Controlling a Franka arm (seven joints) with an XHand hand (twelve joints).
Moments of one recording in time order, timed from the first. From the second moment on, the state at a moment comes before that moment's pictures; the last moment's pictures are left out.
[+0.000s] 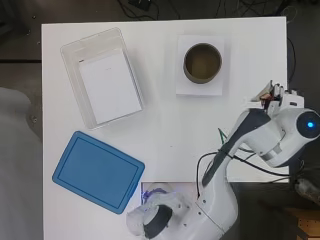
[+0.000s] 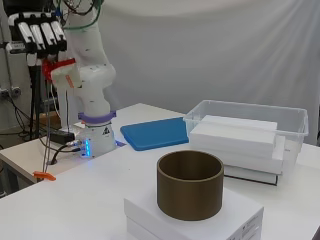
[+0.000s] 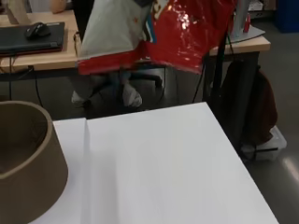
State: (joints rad) arm 0.41 -0.11 -1.17 -1.64 -0.10 1.65 -1.36
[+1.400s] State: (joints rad) arm 1.43 -0.36 -1.35 -1.74 -0.42 1.63 -0.90
